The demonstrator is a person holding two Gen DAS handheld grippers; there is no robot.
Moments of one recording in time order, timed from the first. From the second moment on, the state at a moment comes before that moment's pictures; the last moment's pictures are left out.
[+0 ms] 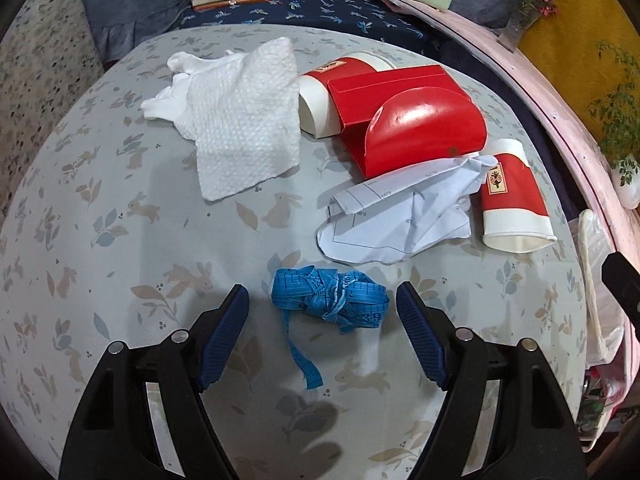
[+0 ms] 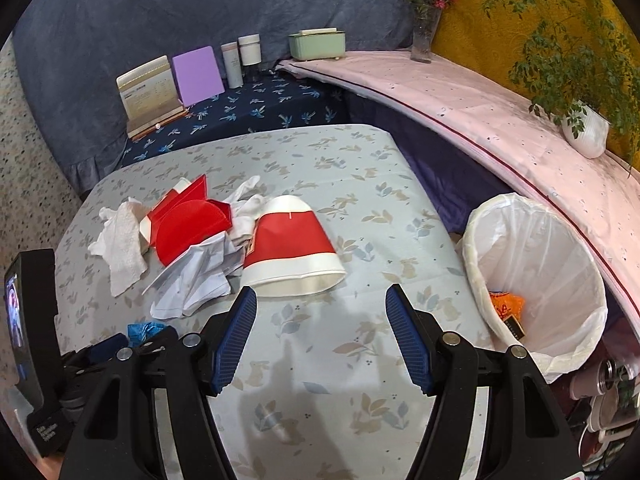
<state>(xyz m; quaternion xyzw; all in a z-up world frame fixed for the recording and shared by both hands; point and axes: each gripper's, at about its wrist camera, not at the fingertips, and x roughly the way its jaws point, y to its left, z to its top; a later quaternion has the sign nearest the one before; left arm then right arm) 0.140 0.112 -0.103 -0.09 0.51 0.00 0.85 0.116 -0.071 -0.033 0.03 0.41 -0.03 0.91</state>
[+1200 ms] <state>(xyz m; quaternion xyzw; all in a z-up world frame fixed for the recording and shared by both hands) 0.141 0.122 -0.073 -0.09 0.48 0.02 0.87 0.155 -0.068 -0.081 0.13 0.46 0.04 0.88</state>
